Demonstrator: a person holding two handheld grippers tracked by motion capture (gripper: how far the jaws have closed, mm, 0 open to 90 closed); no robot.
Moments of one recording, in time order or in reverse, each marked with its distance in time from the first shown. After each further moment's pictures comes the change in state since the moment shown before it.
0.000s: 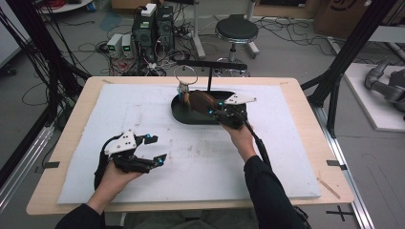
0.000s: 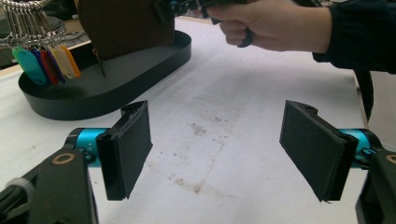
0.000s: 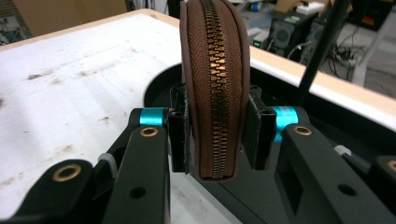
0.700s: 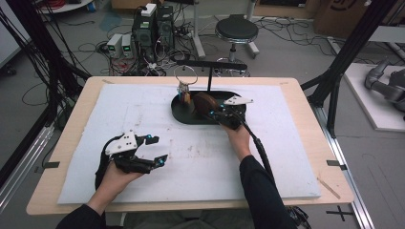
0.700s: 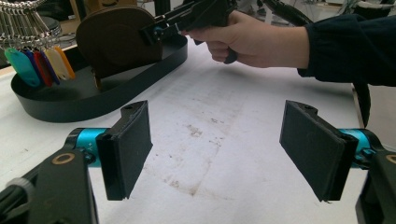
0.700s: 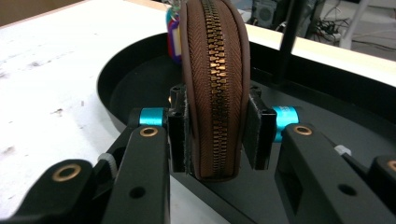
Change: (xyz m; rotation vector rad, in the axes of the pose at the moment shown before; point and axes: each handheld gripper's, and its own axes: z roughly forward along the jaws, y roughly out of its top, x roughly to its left) left arm -0.001 0.000 0.002 -0.005 -0.013 -0.002; right arm -0.015 -0.021 0.023 0.044 -0.070 0.076
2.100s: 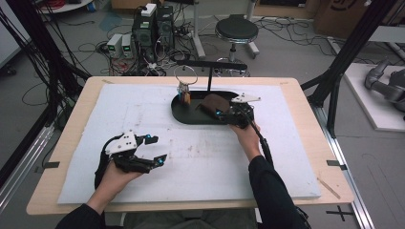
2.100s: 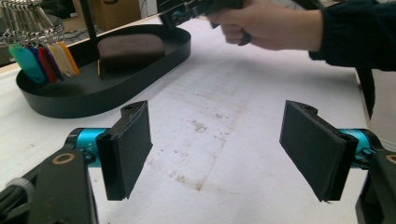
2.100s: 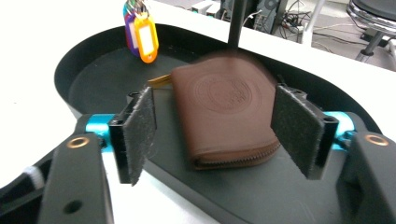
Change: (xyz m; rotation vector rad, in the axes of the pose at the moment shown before) left arm 0.004 -0.002 0.000 0.012 0.012 0.006; right arm -0.013 0.007 -0.026 0.036 -0.116 -0.020
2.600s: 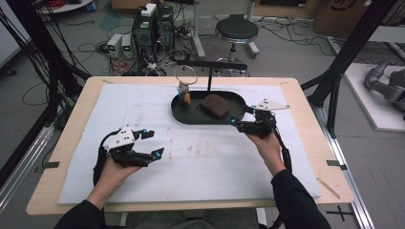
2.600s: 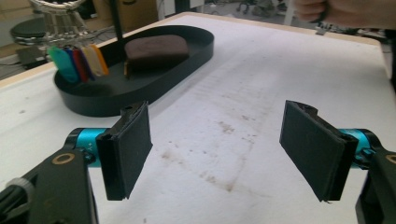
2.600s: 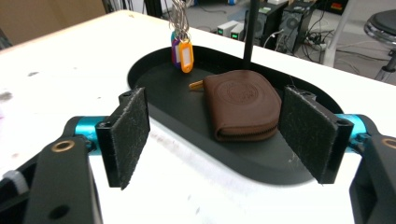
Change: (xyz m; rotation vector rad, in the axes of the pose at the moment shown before) left arm 0.014 0.003 -0.004 0.003 0.076 0.003; right arm -0.005 -0.007 -0.088 -0.084 0.112 0.014
